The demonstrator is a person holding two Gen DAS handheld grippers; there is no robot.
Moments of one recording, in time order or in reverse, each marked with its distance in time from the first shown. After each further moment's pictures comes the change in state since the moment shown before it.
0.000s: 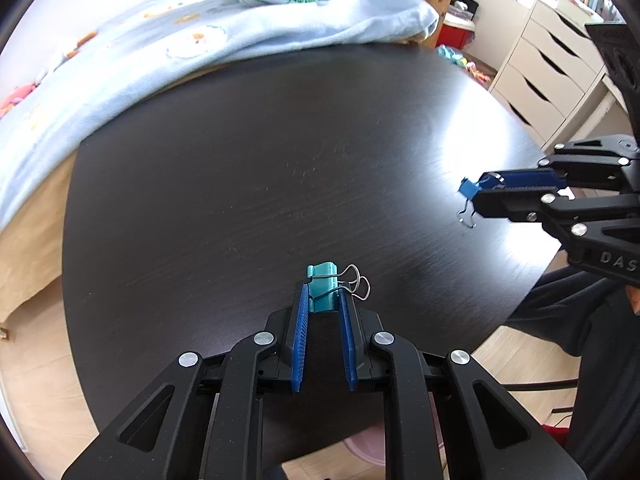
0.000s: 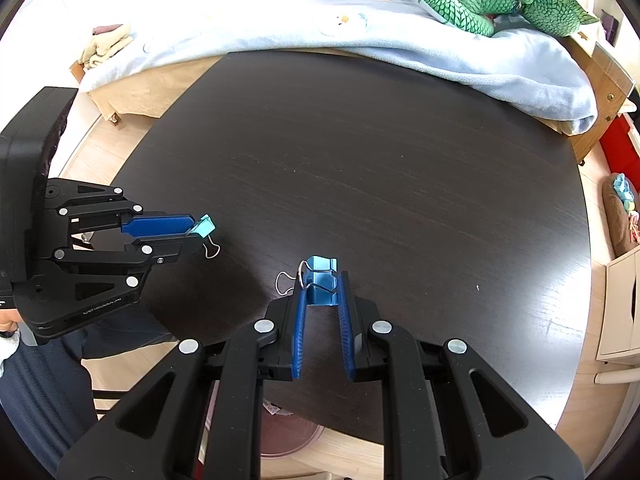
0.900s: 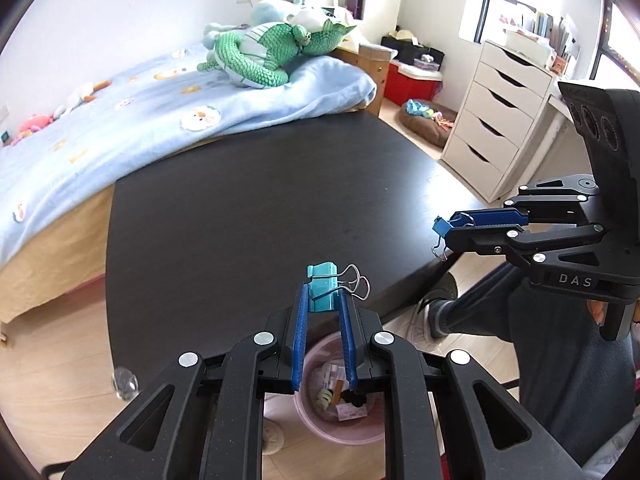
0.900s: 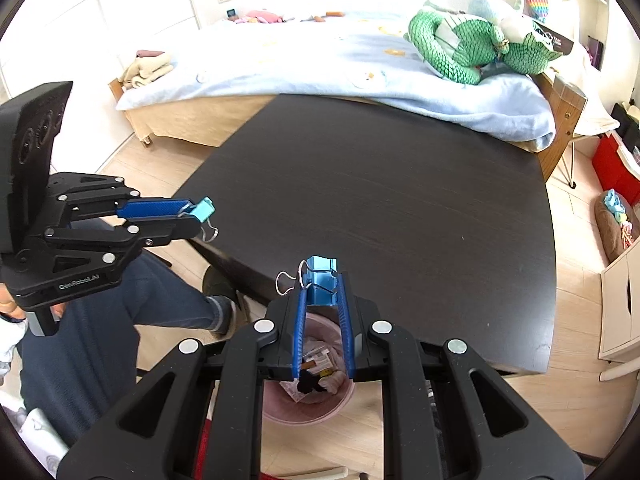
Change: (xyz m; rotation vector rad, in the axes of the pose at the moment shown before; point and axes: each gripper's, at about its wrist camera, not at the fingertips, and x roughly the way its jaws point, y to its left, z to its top) left arm -0.123 -0.057 -0.065 0.017 -0.227 -0.024; right arm -0.118 0.047 -0.088 -0.036 -0.180 0.039
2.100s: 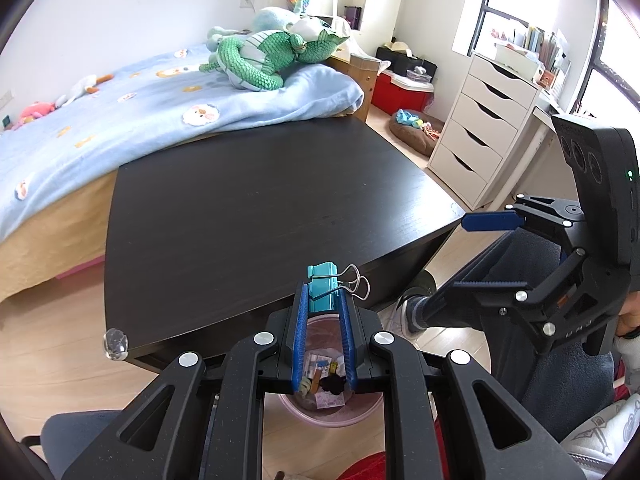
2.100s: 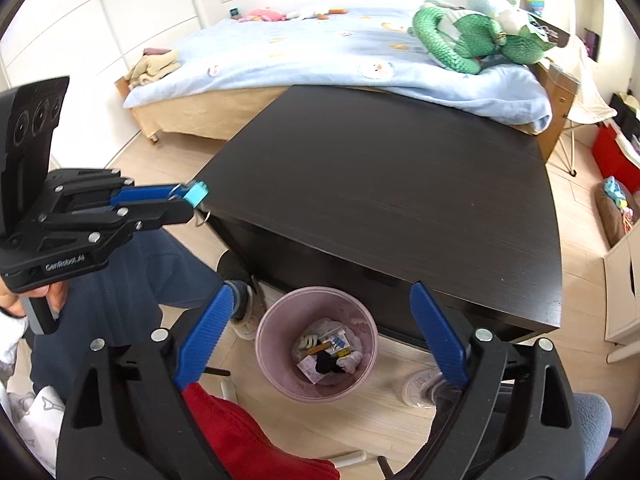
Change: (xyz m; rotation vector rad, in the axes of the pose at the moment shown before) left arm -0.031 -0.010 -0.027 -0.031 -0.029 -0.043; right arm -0.019 0.024 -0.035 0.030 0.006 0.002
